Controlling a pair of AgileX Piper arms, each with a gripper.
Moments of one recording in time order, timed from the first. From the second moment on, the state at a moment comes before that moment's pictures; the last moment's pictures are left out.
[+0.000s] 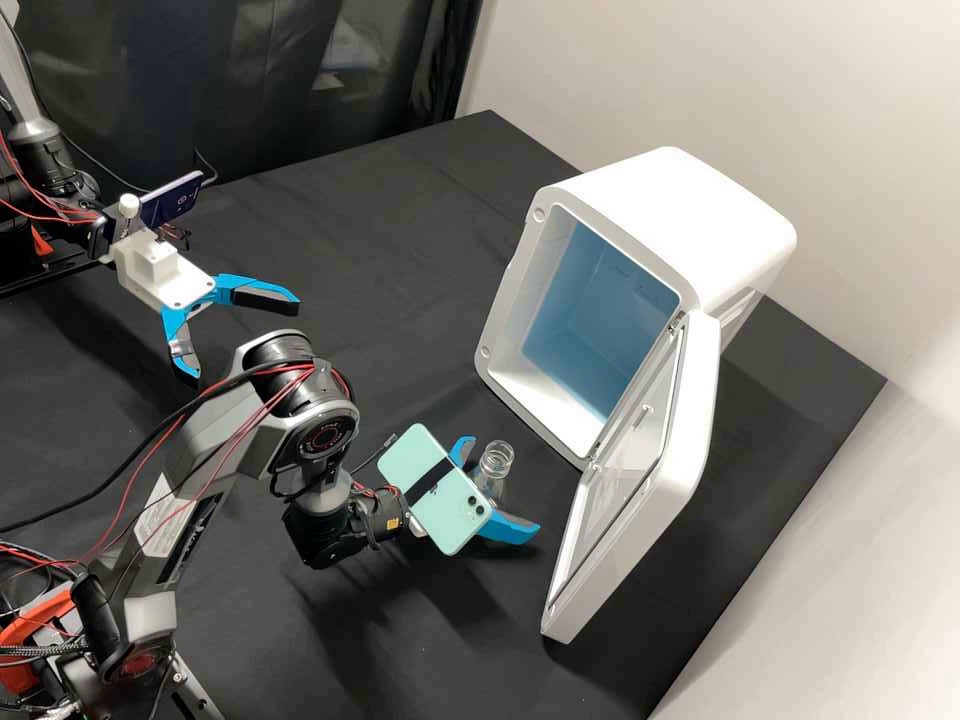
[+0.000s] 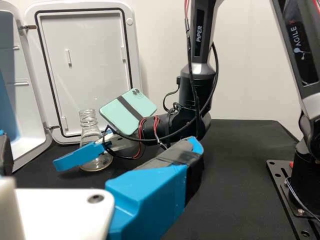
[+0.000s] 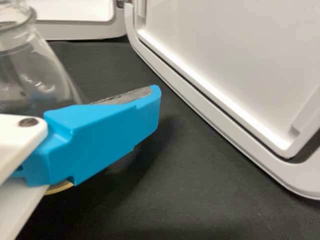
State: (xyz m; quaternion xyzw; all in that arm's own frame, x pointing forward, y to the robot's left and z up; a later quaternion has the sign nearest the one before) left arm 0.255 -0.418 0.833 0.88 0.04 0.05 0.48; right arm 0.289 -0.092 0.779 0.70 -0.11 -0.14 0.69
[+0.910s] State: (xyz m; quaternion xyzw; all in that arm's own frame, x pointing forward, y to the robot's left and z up) left arm 0.244 -0.387 0.868 0.86 0.06 0.14 0.48; right arm 0.290 -0.097 0.782 0.74 -0.13 -0.14 0.64
